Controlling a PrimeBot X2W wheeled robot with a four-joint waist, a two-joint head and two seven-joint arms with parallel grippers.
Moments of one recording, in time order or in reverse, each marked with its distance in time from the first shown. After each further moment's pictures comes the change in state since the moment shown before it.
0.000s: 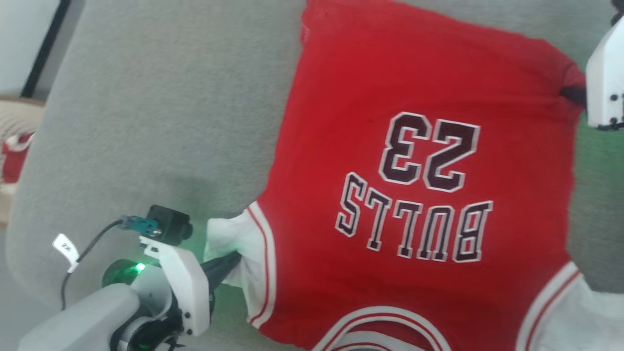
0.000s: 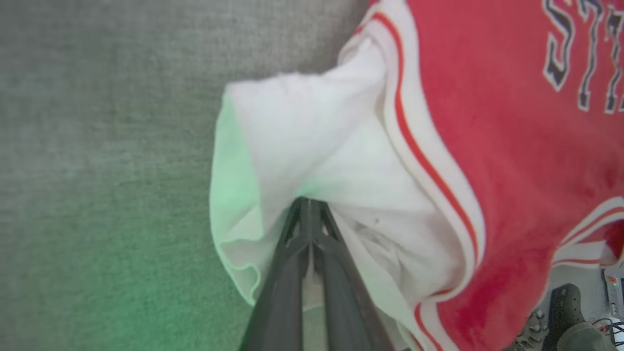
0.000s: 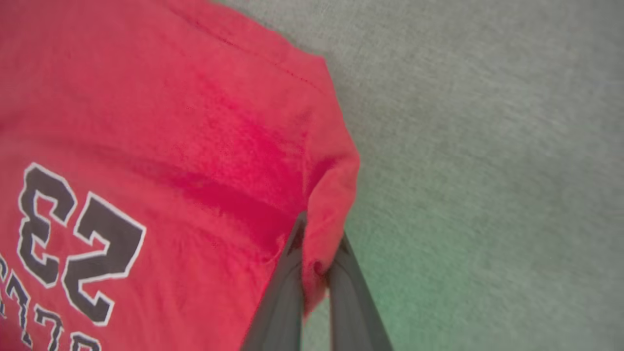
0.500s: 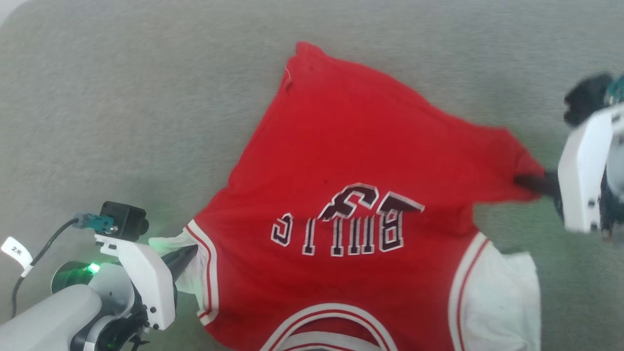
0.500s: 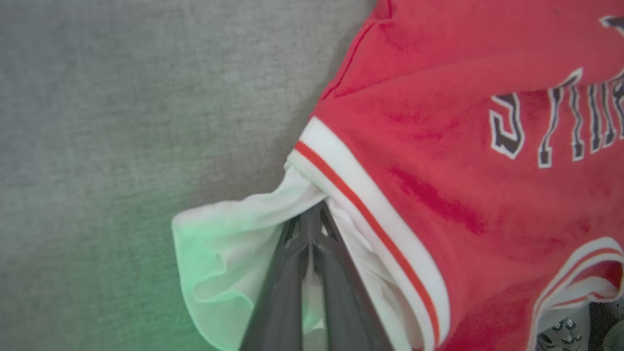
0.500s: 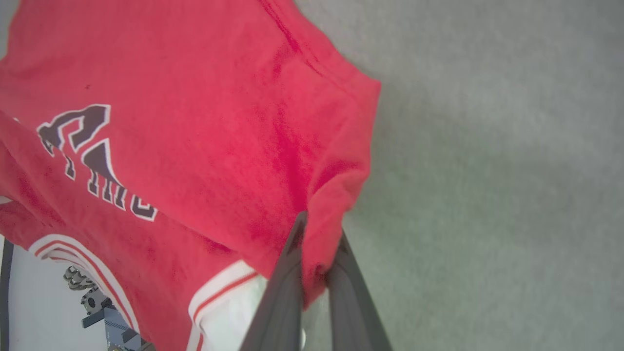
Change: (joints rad) left arm 0.025 0.126 0.038 -0.076 -0.006 0.078 -0.009; right arm 0.414 -0.002 -0.103 -0.489 0.147 0.001 0.125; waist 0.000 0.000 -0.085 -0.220
